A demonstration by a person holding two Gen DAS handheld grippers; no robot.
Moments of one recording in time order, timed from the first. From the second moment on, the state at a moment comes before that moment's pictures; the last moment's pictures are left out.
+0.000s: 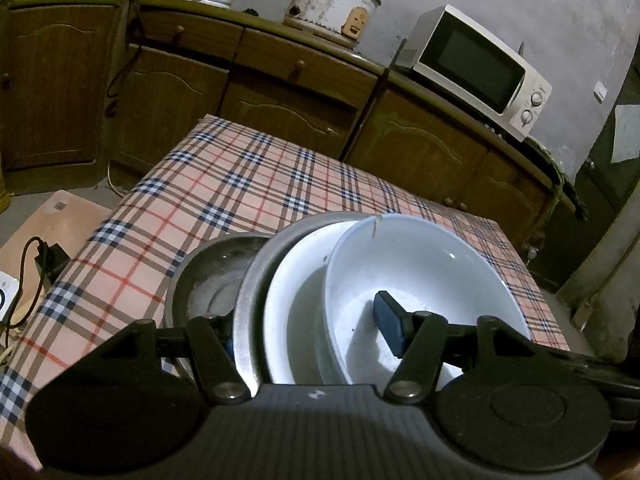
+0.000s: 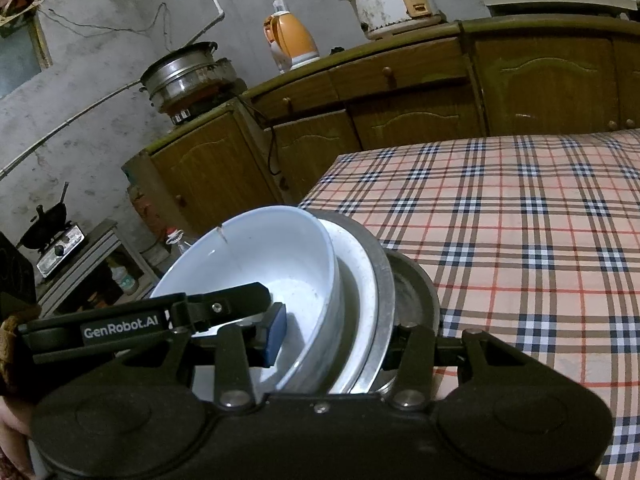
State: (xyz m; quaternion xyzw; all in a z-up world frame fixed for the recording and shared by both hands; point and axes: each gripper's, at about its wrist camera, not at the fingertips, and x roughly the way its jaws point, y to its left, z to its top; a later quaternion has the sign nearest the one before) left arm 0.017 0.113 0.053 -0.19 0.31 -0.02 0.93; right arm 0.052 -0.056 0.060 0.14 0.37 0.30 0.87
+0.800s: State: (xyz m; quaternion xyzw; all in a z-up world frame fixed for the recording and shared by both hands) left arm 0.031 0.130 0.046 -0.17 0.31 -0.05 0.93; right arm 0.060 -0.036 0.052 0.15 0.37 0.28 0.87
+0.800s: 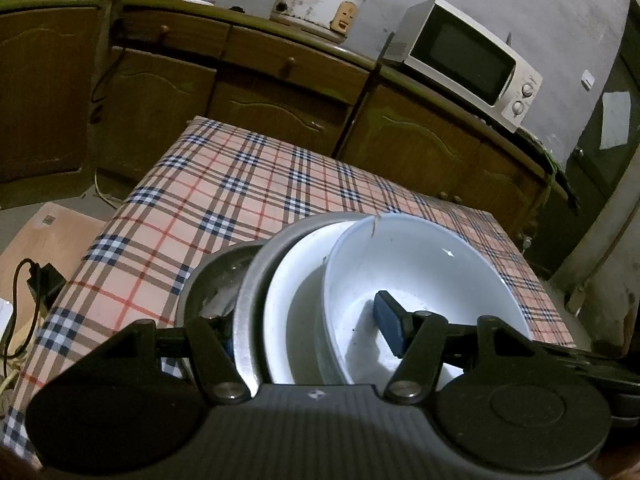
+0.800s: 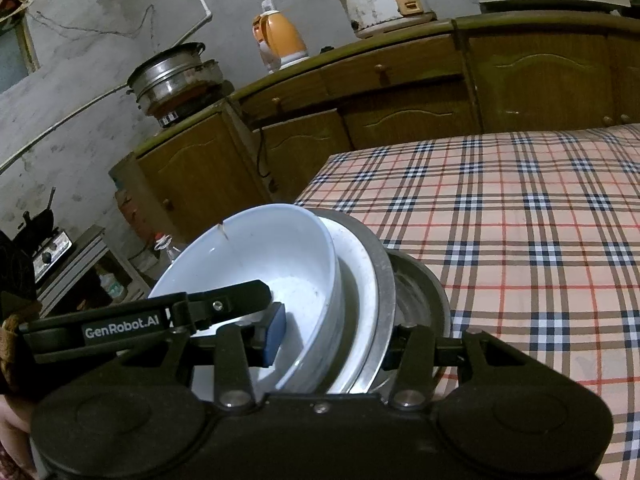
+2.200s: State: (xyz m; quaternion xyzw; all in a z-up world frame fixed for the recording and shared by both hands) left arm 0.060 0.154 0.027 -0.17 0.30 -0.09 0.93; right arm 0.070 -0.013 0.039 0.15 0.36 0.24 0.89
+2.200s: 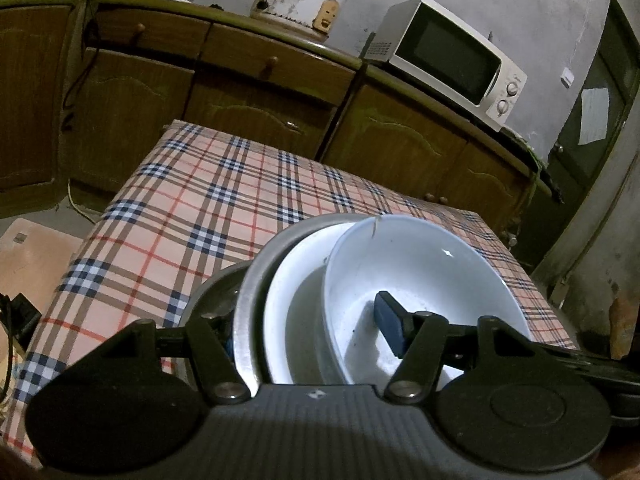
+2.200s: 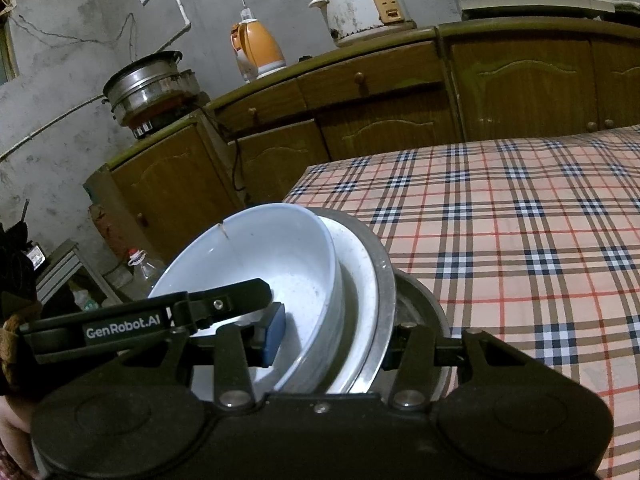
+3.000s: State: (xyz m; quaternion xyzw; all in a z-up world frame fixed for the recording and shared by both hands) left arm 0.067 0.158 0.012 -0.17 0.32 -0.09 0.93; right arm 0.078 -0.009 0.025 0.15 0.37 0.24 0.88
